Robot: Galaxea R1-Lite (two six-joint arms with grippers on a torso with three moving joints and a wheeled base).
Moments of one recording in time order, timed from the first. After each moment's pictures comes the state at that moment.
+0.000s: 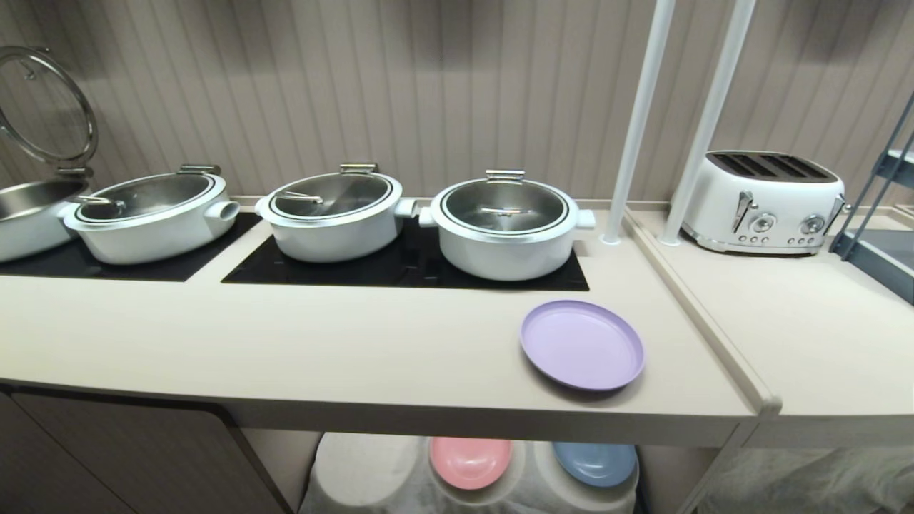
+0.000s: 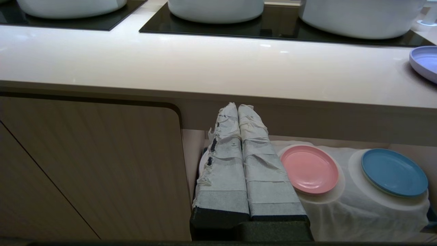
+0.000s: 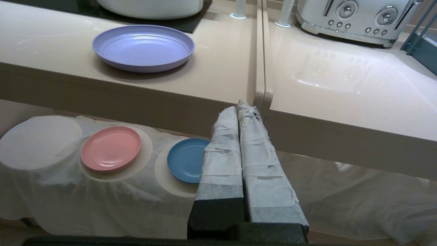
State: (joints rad) left arm 0.00 0.00 0.00 0.00 0.01 -0.04; right arm 0.00 0.00 0.00 0.01 0.07 -0.13
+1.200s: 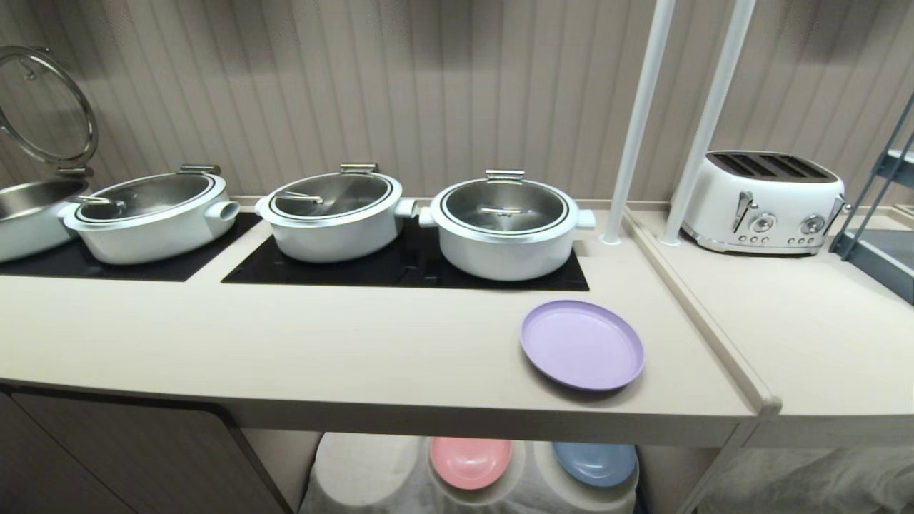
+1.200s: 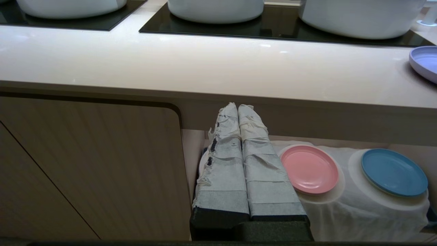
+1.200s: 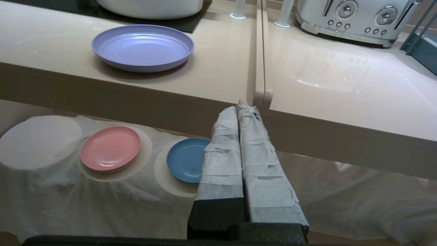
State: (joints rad) left arm 0.00 0.00 0.00 0.00 0.01 -0.04; right arm 0.00 0.00 0.00 0.01 0.07 -0.13
